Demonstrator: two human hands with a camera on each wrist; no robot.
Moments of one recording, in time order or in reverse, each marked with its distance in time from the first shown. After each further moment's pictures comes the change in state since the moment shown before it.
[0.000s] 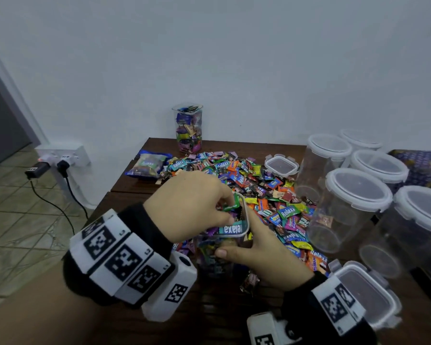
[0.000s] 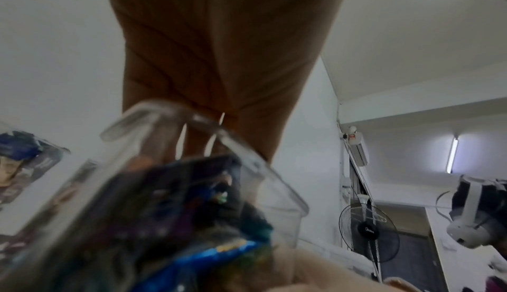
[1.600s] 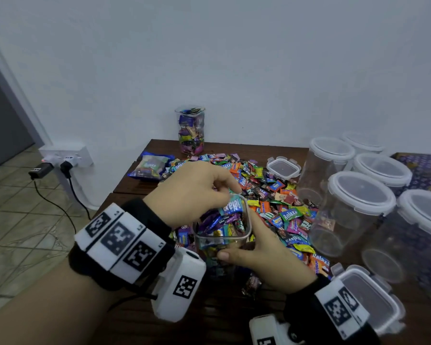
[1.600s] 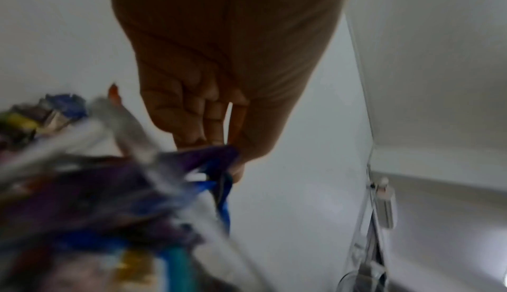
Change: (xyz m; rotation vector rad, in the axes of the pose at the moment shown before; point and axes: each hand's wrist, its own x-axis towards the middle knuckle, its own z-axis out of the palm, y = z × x) left_hand 0.005 -0.007 -0.001 -0.615 0.120 -0.091; right_hand 0.000 0.003 0.000 0.028 0.002 0.012
